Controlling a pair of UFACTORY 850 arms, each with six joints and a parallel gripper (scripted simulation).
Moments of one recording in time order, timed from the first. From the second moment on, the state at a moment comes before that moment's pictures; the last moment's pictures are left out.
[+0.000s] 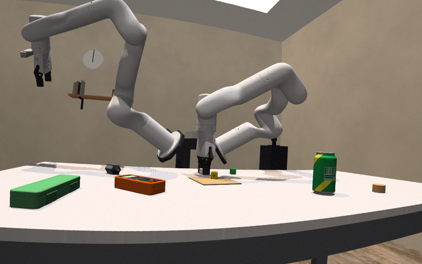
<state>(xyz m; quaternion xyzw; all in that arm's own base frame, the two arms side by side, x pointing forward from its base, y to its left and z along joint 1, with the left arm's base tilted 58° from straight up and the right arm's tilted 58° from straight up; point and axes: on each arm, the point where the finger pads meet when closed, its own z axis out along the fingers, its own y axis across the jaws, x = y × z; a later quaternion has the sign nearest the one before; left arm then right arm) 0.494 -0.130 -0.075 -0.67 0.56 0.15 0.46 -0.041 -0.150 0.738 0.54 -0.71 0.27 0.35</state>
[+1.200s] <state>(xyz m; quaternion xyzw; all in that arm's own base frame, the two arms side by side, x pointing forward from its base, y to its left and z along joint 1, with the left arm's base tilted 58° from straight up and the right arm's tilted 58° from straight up) 0.494 -0.130 -0.075 -0.67 0.56 0.15 0.46 -0.041 -0.150 0.738 0.54 -0.71 0.27 0.35</state>
